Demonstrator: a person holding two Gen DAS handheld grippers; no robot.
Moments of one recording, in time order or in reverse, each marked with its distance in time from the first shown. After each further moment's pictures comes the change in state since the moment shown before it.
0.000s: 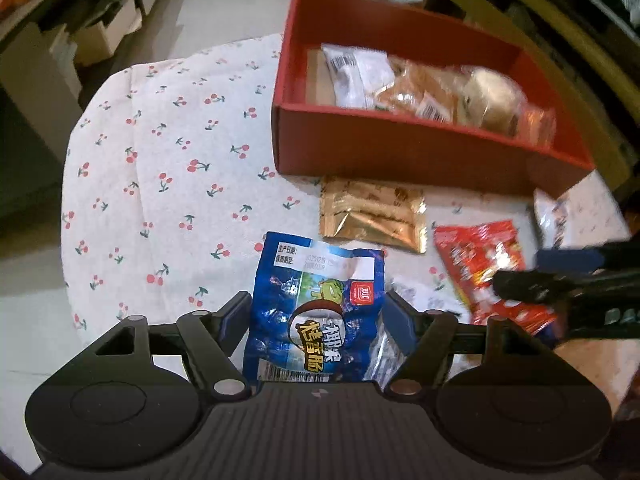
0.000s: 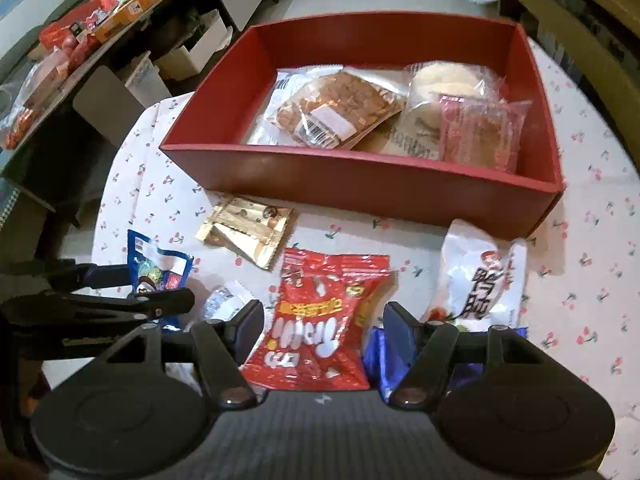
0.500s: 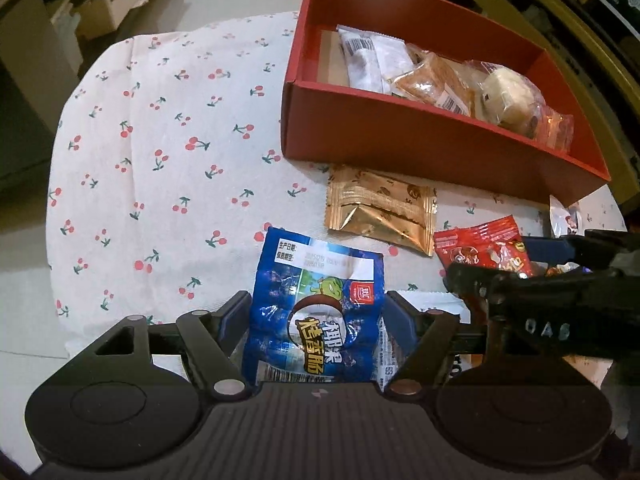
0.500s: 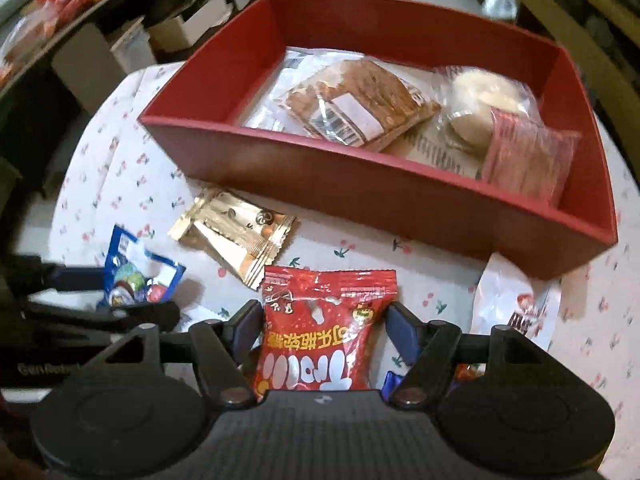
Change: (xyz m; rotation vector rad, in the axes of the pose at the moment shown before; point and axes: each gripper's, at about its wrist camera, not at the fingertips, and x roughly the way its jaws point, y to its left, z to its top) left arm 0.021 0.006 0.003 -0.049 0.045 -0.007; right arm 0.042 0.028 0.013 -0.140 0.010 -0.137
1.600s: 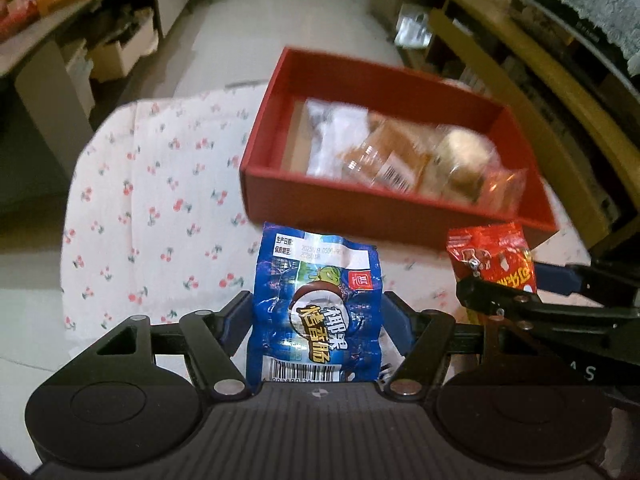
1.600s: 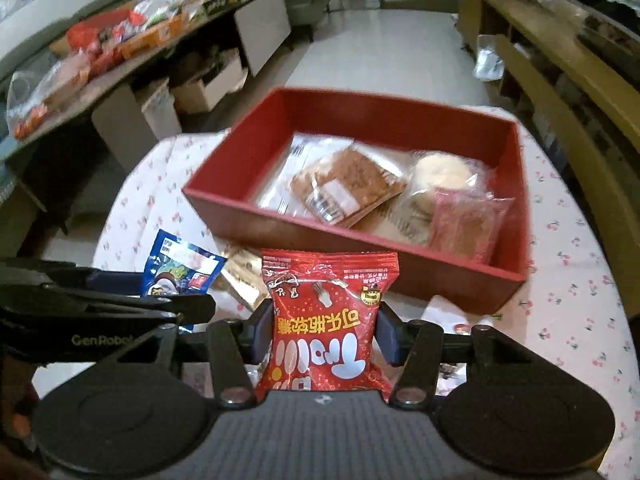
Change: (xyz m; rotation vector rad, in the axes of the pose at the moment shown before) left arm -0.057 -0.043 0.007 -0.029 -0.156 0.013; right arm -0.079 -0.021 -0.009 0.026 -0.209 0.038
